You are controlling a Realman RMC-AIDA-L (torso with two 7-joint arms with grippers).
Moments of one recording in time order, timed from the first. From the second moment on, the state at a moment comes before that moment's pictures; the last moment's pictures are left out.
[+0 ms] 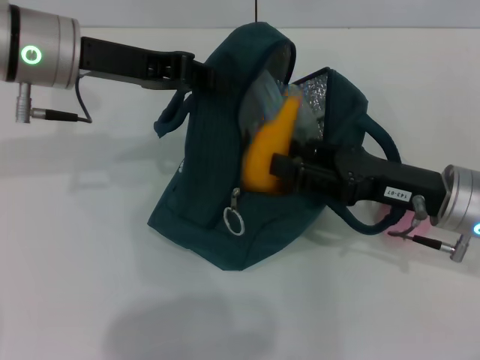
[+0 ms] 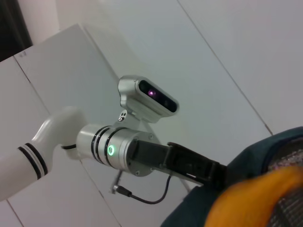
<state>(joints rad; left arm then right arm) -0.70 -2.05 0.85 1.01 2.07 1.61 -2.46 0.60 2.02 -1.78 -0.23 -0.67 -1.50 1.24</state>
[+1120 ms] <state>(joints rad) -0.65 -2.04 0.85 1.00 2.08 1.61 -2.45 0.12 1.90 -1.07 -1.23 -1.37 -1.66 1.48</state>
